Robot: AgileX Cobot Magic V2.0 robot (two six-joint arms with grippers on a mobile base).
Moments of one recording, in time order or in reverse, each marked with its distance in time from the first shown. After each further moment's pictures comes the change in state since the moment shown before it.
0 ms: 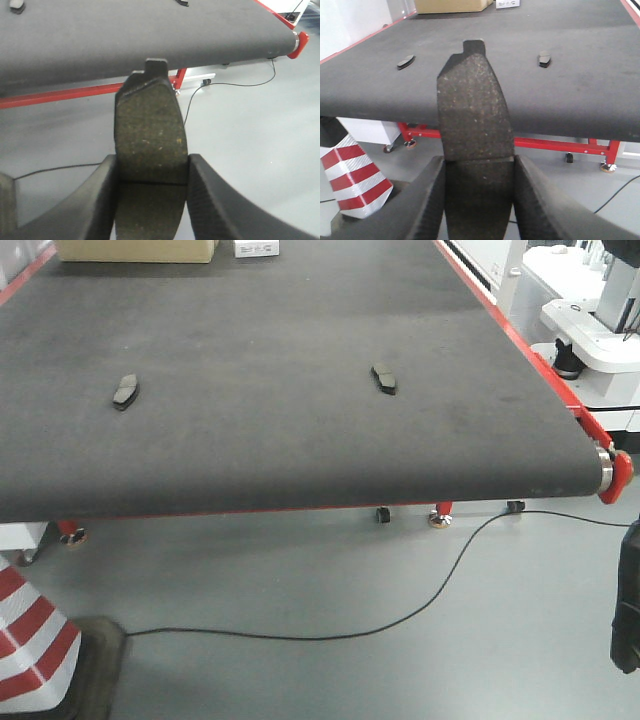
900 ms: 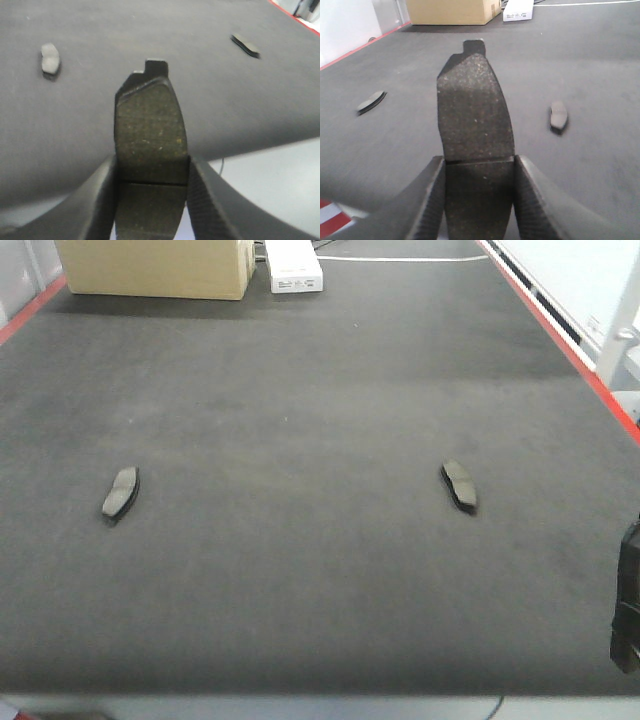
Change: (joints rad) left arm 0.000 0.000 0.000 -0.001 0.000 0.000; right arm 0.000 0.000 0.000 0.000 0.000 0.000
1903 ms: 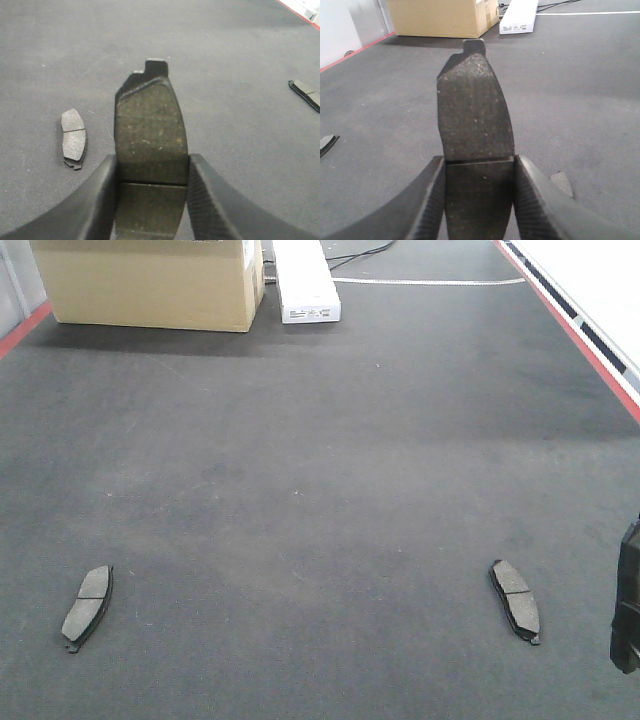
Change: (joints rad) left arm 0.000 0.000 0.000 0.000 0.000 0.000; right arm 0.000 0.000 0.000 0.000 0.000 0.000
